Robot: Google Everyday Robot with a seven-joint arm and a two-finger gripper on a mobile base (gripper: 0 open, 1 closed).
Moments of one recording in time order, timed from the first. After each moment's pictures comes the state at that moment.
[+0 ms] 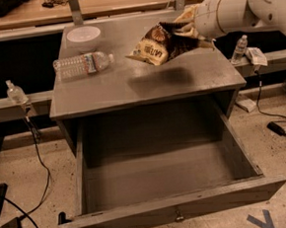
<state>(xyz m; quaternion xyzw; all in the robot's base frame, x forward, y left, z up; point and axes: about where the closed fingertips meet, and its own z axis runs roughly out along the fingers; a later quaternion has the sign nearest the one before) 0.749 -0.142 0.959 -0.66 0.52 -0.10 0.54</state>
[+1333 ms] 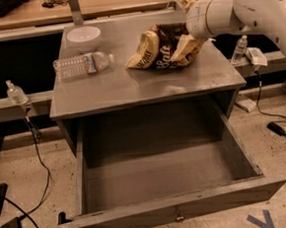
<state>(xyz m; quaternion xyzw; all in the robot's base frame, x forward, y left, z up) 0.770 -0.130 0.952 -0.65 0.51 -0.13 0.54</state>
